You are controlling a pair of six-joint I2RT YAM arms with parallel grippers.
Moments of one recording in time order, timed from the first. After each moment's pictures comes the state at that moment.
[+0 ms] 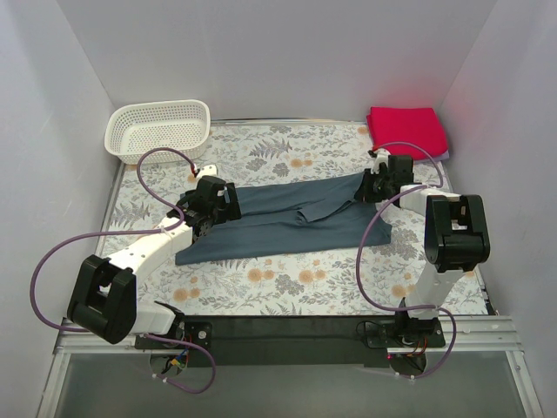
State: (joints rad) left arm -0.45 1.34 0.80 -0.24 -0.31 -0.49; right arm 0.05 1.79 0.98 0.01 -0.43 0.05
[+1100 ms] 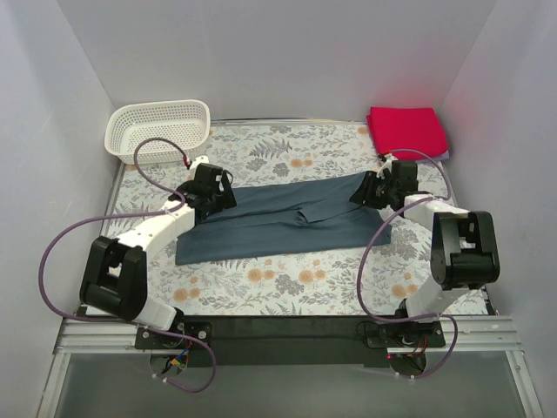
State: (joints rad) left arm -0.38 1.44 0.89 -0.30 -0.33 -0.56; right arm 0.06 1.68 0.86 0.04 -0.44 0.31
